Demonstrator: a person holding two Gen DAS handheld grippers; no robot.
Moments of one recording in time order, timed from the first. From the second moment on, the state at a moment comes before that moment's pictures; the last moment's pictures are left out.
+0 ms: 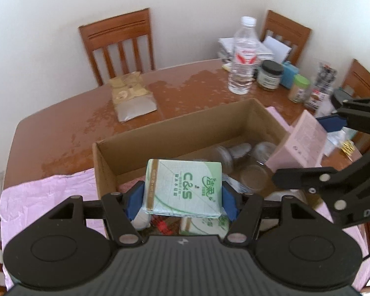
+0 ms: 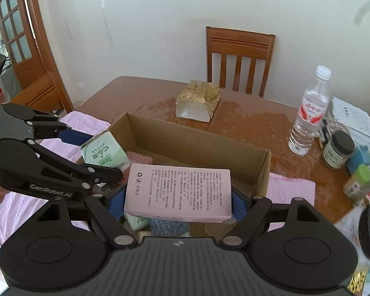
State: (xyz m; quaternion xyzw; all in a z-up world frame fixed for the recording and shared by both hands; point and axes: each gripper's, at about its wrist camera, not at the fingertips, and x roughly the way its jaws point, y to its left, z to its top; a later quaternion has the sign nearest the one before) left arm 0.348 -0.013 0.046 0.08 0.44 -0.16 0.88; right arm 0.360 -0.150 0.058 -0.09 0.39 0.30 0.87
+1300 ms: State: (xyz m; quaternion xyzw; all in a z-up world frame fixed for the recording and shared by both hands) left arm 0.307 0.041 0.048 0.05 0.38 -0.03 0.92; right arm 0.458 -0.086 0.019 -0.13 0.44 0.27 0.85
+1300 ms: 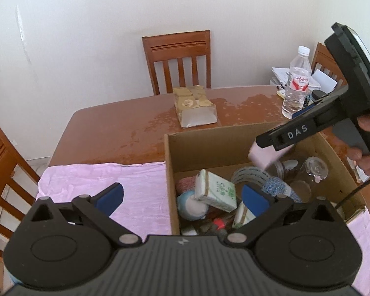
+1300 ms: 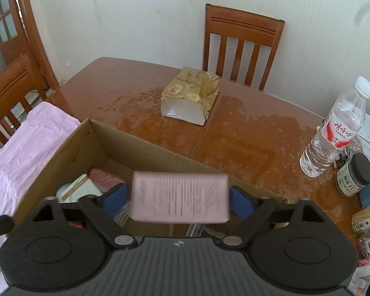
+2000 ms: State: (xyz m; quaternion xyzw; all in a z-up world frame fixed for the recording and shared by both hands) left arm 0.291 0.029 0.046 0.06 0.37 -0.02 0.93; right arm 0.404 -0.104 0.045 -0.14 0.45 0.23 0.85
